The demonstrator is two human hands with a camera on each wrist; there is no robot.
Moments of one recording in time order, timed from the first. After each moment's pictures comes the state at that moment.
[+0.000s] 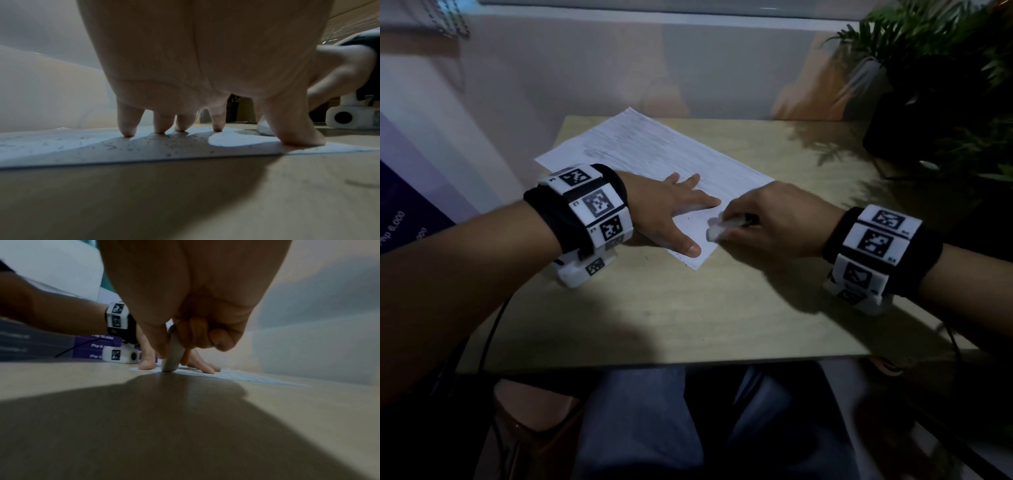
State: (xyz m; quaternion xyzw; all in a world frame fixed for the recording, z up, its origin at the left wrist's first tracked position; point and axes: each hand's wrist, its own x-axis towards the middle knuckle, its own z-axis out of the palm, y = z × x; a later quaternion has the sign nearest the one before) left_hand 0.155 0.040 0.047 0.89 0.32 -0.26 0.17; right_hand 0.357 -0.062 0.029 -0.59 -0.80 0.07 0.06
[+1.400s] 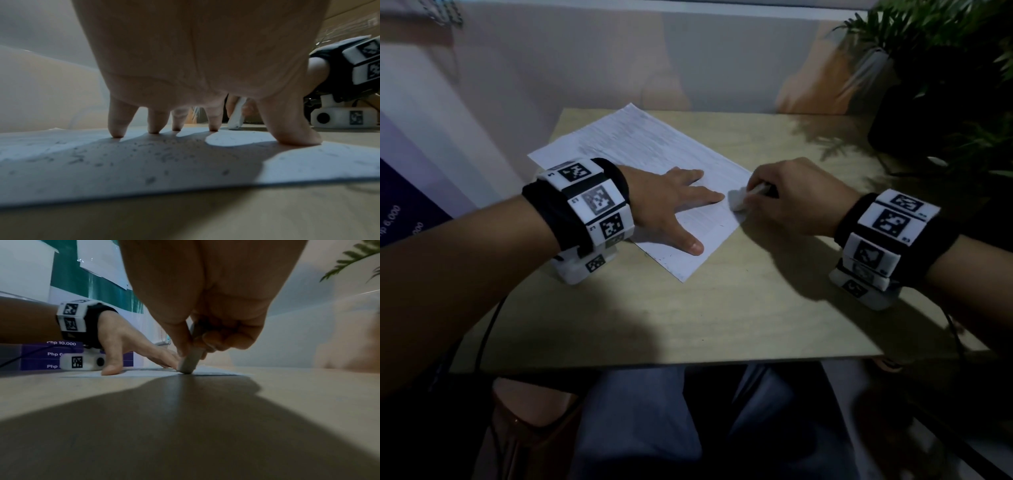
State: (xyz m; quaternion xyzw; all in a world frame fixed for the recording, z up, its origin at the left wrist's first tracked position) left_hand 0.155 0.045 0.044 0.90 0.31 -0.26 0.15; right_hand 0.377 -0.049 0.037 -0.65 -0.75 0.08 0.11
